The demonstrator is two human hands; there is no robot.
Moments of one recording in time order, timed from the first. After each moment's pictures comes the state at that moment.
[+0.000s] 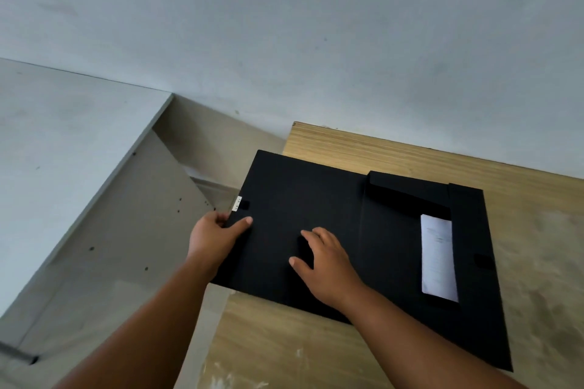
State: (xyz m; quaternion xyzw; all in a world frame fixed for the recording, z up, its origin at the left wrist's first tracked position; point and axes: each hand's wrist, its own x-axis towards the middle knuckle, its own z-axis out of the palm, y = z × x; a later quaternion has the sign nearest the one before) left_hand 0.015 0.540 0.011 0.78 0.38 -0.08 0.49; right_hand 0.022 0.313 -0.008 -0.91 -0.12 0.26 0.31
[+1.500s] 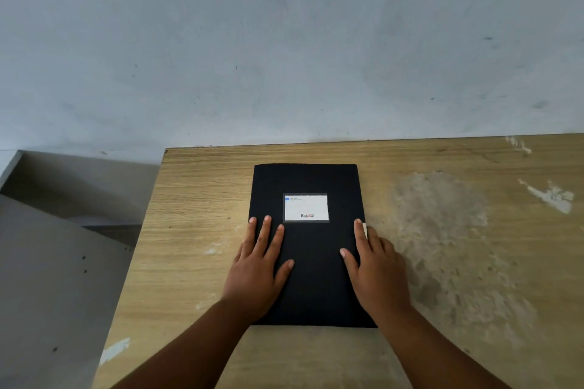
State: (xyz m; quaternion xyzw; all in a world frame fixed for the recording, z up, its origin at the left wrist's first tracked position) left_hand 0.045 0.272 -0.024 0.97 -0.11 -0.18 0.10; right_hand 0.021 0.040 -0.029 -0.99 0.08 0.02 0.11
